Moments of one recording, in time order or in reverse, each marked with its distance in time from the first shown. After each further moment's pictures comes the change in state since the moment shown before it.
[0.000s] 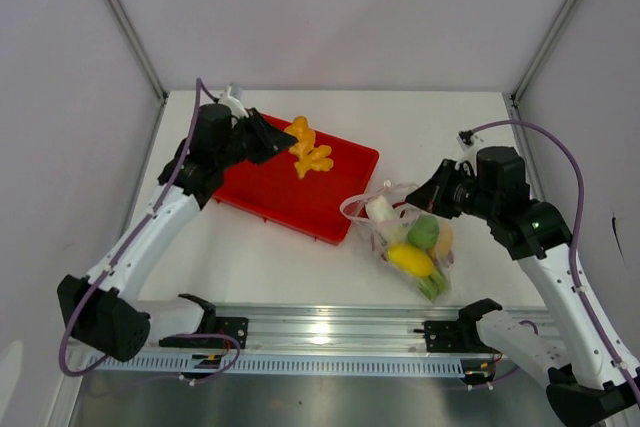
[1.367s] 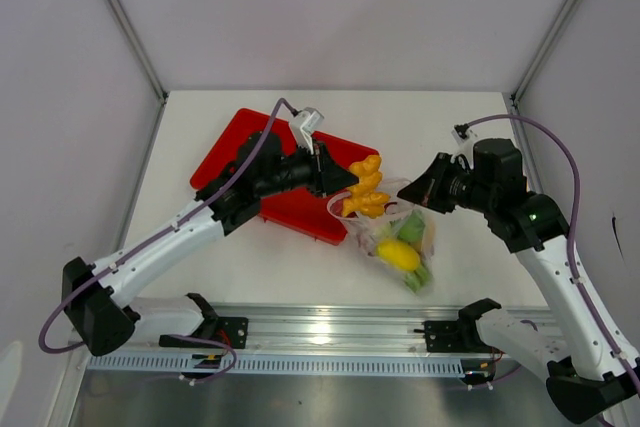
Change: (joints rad) left arm -0.407 -0.018 -0.047 0.230 0.085 0.312; right arm 0.021 0.048 0.041 0.023 -0.060 0.074
